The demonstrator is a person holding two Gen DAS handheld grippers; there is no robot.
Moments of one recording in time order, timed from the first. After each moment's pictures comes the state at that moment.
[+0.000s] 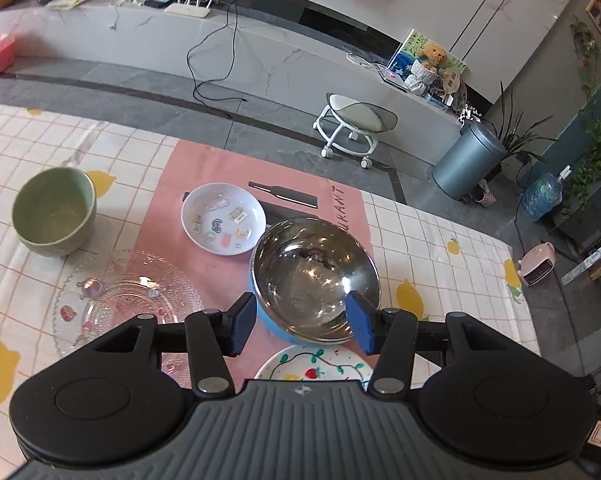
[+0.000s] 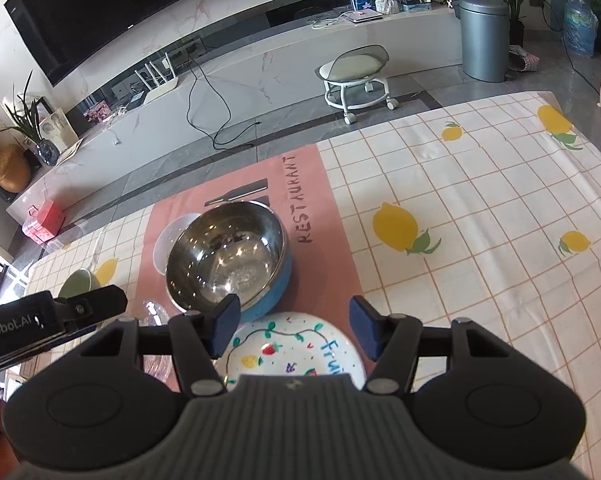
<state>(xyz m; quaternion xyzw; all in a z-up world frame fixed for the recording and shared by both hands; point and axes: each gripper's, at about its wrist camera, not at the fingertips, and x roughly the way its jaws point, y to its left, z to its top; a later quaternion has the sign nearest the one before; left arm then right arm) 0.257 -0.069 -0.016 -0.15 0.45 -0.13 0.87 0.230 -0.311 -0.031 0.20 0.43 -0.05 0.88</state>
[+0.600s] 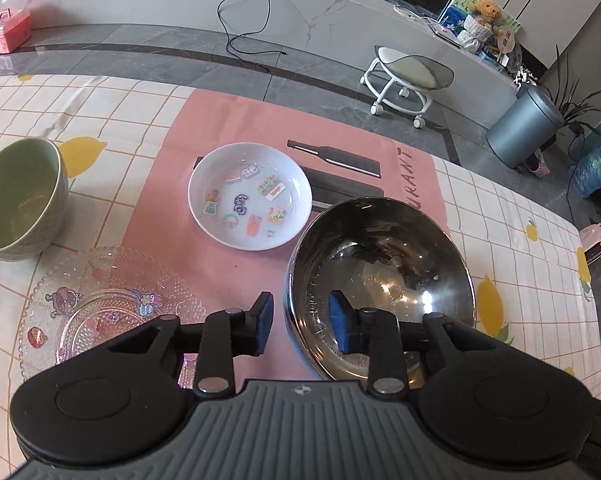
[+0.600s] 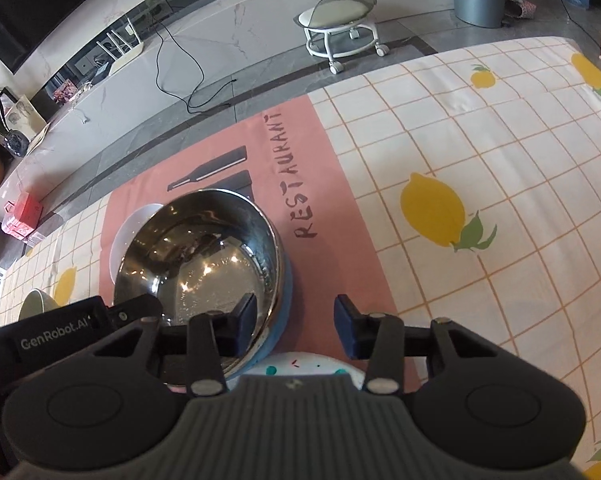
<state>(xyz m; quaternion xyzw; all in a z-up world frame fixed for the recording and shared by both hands) 0.318 -0.090 -0.080 -0.11 0.52 -0.08 0.84 0.311 -0.302 -0.098 0.22 0.50 -0.06 0.83</state>
